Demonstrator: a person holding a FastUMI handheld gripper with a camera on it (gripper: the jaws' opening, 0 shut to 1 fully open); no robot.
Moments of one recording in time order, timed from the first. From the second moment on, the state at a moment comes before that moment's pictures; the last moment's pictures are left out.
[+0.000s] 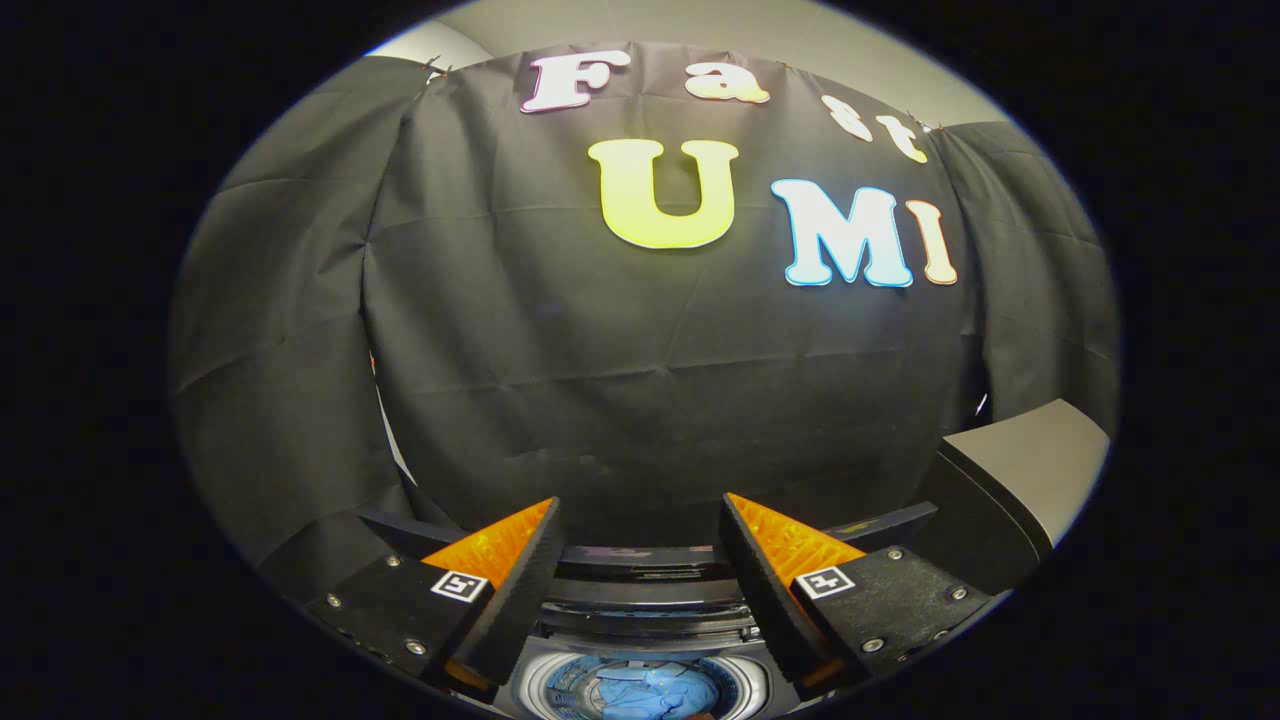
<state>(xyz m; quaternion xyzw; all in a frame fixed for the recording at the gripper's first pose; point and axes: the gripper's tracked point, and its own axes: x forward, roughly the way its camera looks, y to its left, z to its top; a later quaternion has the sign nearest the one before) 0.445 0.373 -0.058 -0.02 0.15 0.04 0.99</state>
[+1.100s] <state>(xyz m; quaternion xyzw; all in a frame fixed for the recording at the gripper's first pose) 0.365 0.373 -0.075 -0.02 0.14 0.06 0.99</state>
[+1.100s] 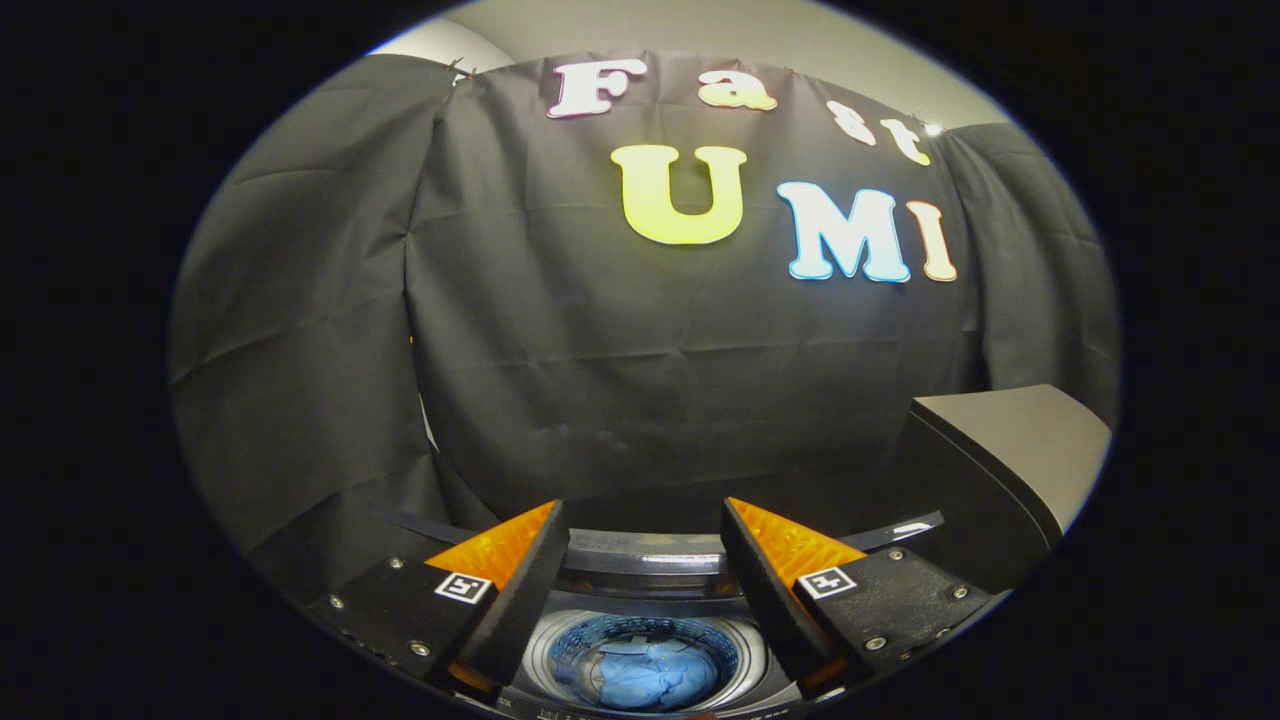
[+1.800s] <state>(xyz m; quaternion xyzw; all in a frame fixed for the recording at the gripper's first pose) 0.315 0.359 -0.127 -0.03 0.15 0.07 0.99</state>
